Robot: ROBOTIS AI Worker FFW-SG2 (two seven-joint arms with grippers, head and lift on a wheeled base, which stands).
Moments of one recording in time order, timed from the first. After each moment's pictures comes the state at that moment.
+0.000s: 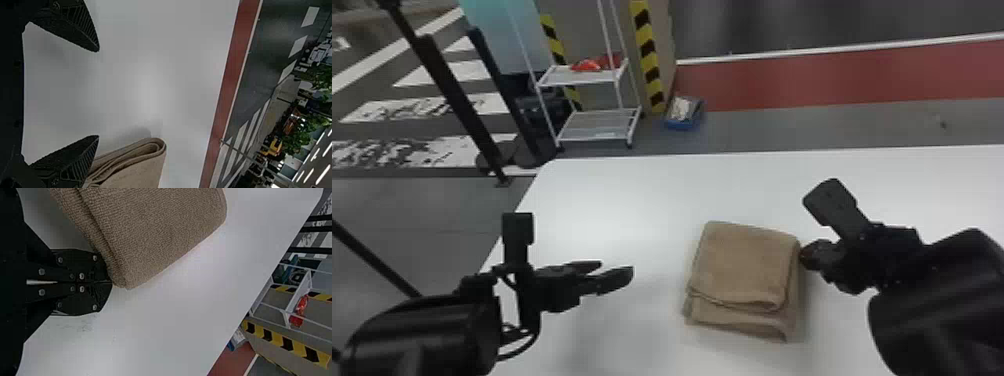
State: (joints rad) left arm 0.12 0.17 0.35 -1.94 0.07 1.01 -0.79; right arm -0.16 0.00 0.34 -1.68 0.66 0.87 0.74
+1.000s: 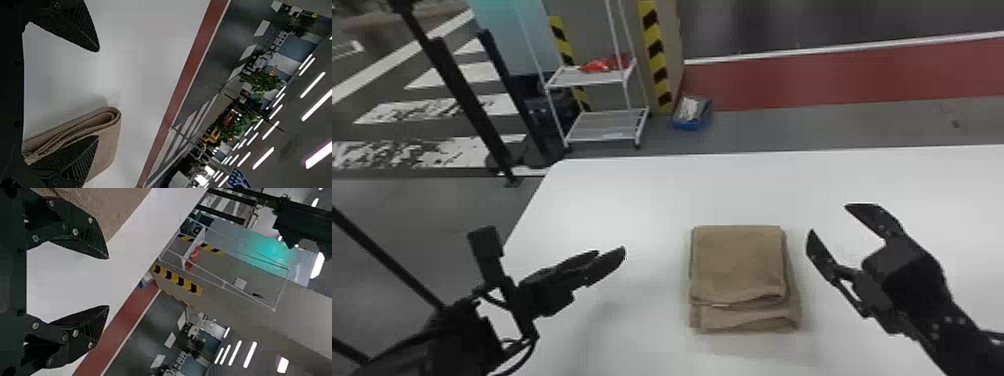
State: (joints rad) left arm 0.22 0.11 0.51 -1.96 0.42 0.86 -0.71; right arm 0.32 0.00 0.21 -2.06 0.57 0.22 0.36
